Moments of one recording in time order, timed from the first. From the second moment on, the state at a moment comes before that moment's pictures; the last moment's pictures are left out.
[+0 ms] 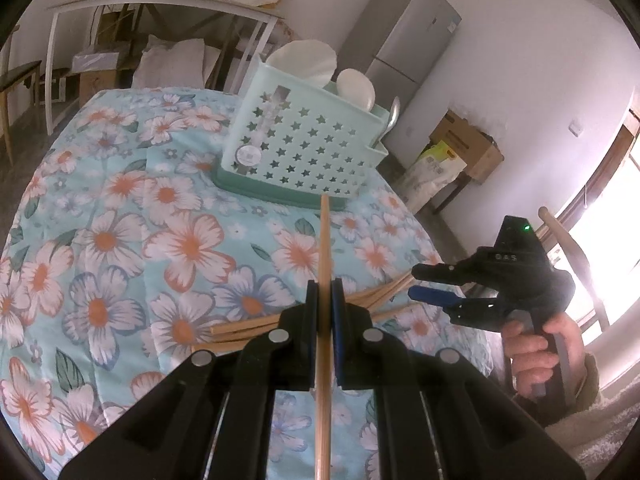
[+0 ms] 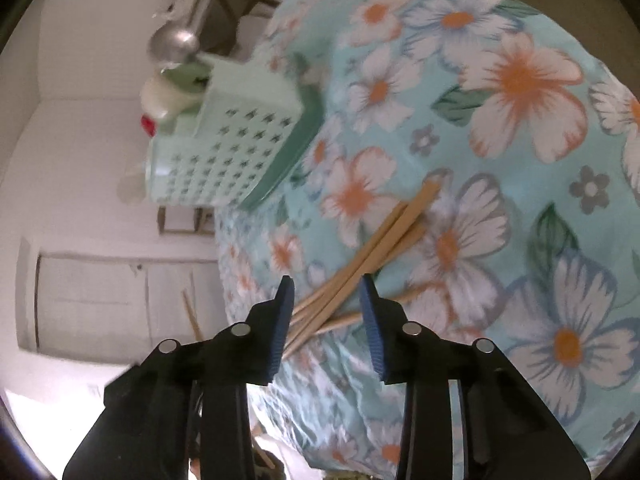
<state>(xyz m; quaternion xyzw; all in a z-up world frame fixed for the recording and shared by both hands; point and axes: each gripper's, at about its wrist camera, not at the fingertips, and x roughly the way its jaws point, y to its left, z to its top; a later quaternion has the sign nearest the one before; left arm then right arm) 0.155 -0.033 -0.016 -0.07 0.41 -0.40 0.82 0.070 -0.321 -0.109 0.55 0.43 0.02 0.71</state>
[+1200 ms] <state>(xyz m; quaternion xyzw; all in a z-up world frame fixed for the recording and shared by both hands) 0.220 -0.009 -0.059 -0.09 0.54 -0.29 0.79 0.097 -0.299 -0.077 0.42 0.42 0.02 0.81</state>
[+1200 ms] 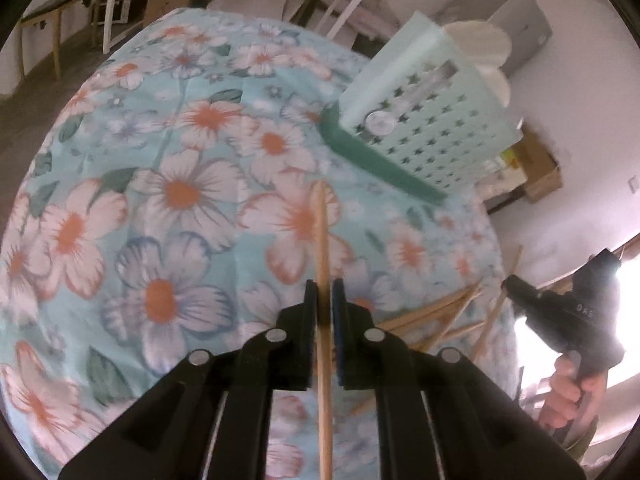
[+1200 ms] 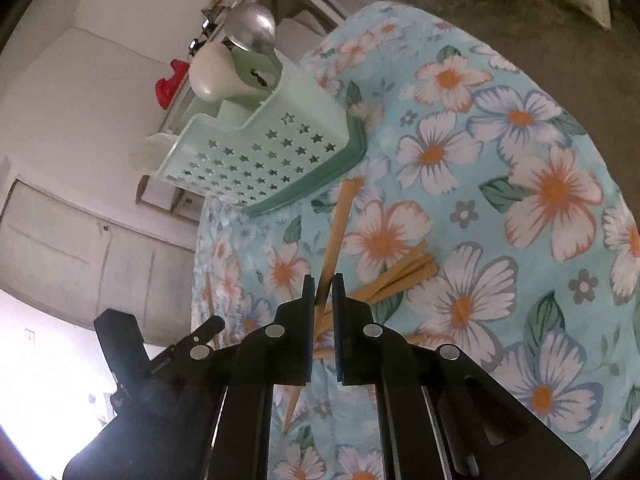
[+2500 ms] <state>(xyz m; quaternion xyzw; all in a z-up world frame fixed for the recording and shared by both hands) 0.258 -0.003 0.019 -0.03 0.48 -0.29 0.83 0.105 -0.296 -0.057 0.38 0.41 0.05 0.83</state>
